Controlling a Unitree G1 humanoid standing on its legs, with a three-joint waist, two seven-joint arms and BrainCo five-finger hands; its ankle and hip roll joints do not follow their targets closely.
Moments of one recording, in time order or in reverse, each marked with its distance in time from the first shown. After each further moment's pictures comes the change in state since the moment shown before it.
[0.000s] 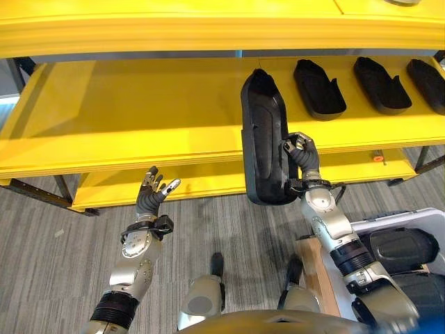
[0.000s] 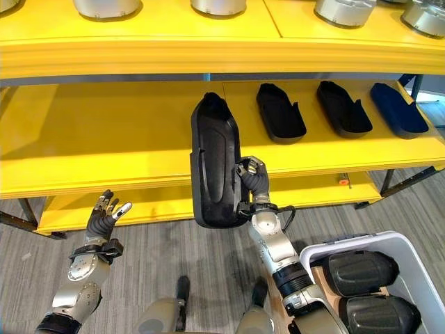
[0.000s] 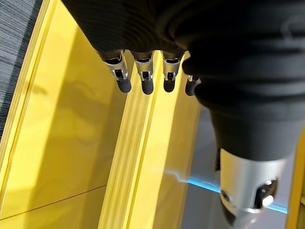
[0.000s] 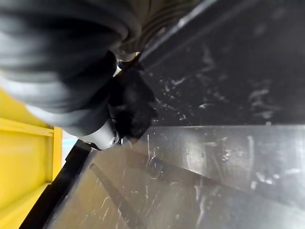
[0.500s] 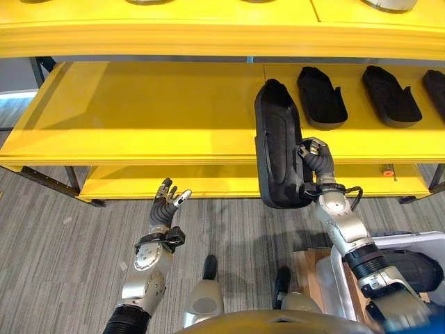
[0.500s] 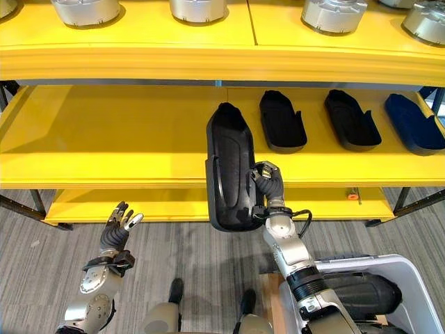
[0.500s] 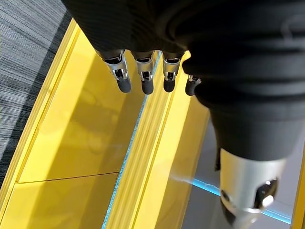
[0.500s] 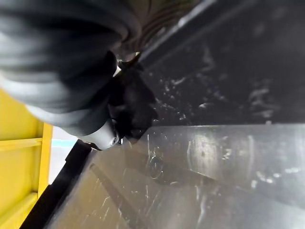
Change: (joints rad) left arm 0.071 -0.047 -0.016 -0.026 -0.003 0.006 -0.039; right arm 0.012 -0.057 -0.018 0.001 0.000 0.008 -0.002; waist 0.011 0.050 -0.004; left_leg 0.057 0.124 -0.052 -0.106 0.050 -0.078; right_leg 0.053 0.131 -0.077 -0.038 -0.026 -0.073
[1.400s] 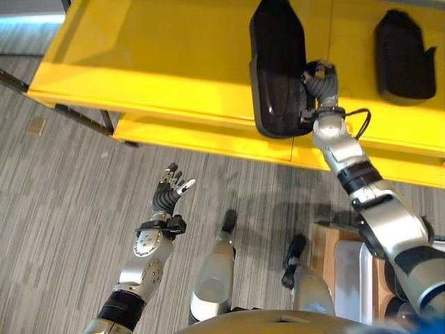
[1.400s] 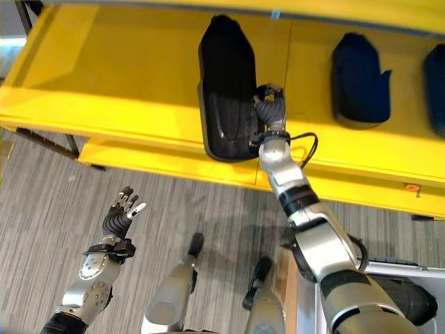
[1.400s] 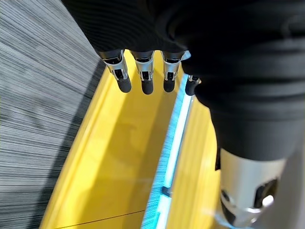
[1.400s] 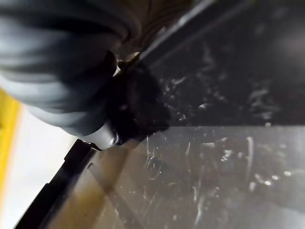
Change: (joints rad) left arm -0.112 0.105 -0.118 -0.028 -0.050 -0.028 -0.004; right arm -0.731 -0.082 0.036 0.518 -0.036 0.033 -0.122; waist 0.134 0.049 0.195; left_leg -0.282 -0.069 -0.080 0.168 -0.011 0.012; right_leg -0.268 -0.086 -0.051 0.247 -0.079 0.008
